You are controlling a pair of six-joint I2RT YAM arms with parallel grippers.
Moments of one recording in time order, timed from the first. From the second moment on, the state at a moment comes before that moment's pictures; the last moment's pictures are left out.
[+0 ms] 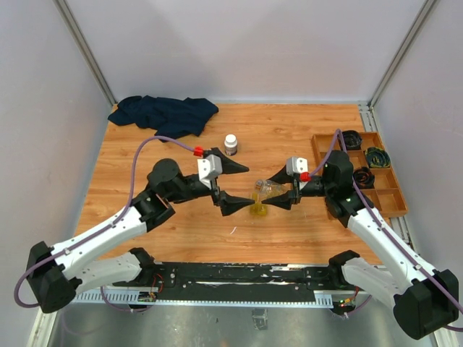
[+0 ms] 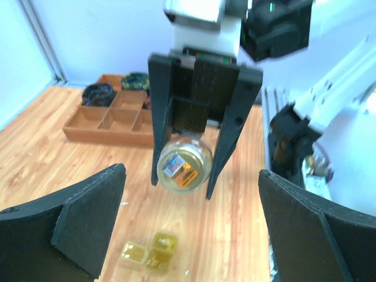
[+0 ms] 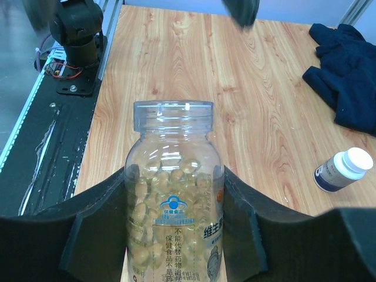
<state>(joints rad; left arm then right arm) -0.81 1.02 0.77 0.31 0.58 0.02 0.40 0.94 0.68 0.00 -1.12 -0.39</state>
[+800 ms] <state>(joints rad) -1.02 0.97 0.70 0.34 -0.07 -0.52 0.40 0.94 0.68 0.00 -1.12 -0.39</state>
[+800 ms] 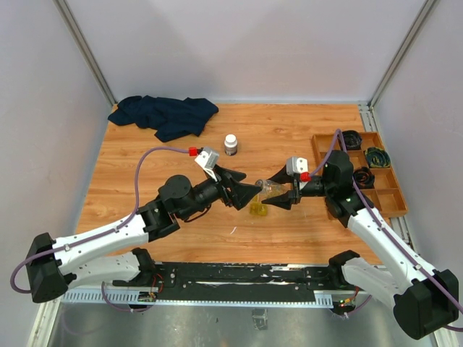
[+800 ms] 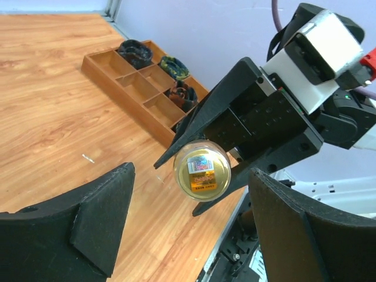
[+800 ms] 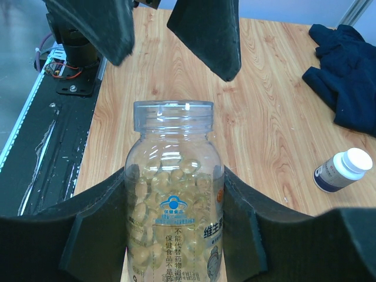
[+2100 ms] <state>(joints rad) -1.02 1.09 0.76 0.33 0.03 -0.53 0.40 0.94 0.68 0.00 -1.12 -0.39</state>
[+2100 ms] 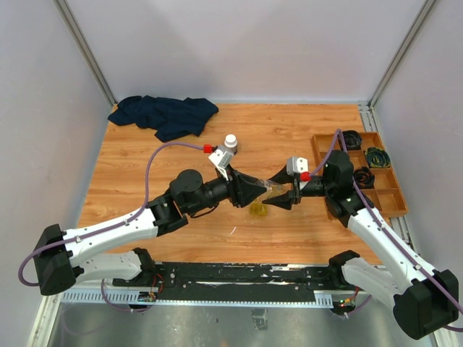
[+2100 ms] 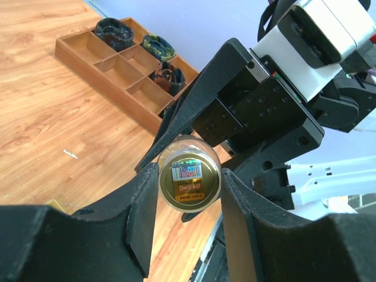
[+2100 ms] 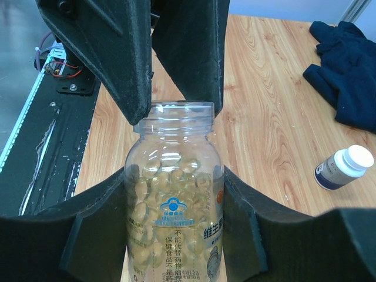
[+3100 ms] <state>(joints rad) -0.79 1.00 0.68 0.49 0.54 -0.12 0.40 0.94 0.68 0.01 -1.12 -0.40</state>
